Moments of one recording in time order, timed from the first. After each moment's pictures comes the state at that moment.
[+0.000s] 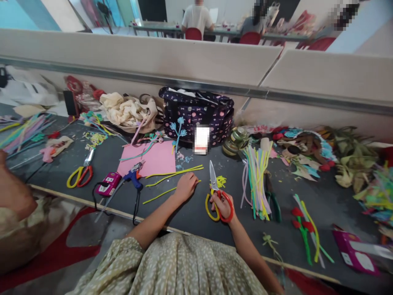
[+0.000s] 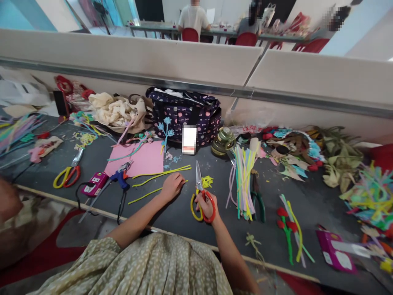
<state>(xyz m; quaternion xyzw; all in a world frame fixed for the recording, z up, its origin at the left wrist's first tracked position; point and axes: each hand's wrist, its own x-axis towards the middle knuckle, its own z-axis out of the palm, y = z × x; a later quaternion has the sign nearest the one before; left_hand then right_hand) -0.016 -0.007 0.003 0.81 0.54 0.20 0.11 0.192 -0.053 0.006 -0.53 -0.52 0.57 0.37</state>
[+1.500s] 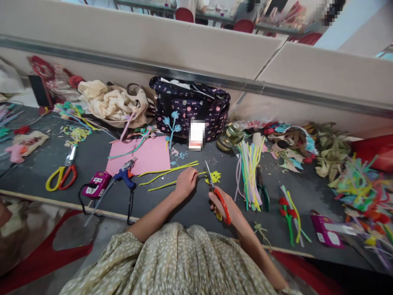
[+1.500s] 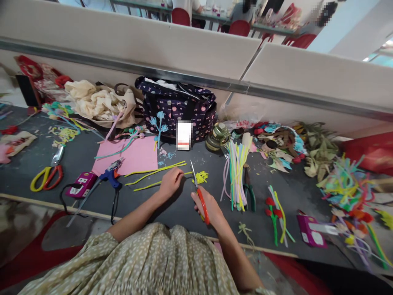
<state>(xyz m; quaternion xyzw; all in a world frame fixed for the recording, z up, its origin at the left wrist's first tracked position) 0.002 -0.005 0.024 0.74 0.56 0.31 0.20 0.198 -0.062 0.071 -0.61 -0.56 0.54 0.16</state>
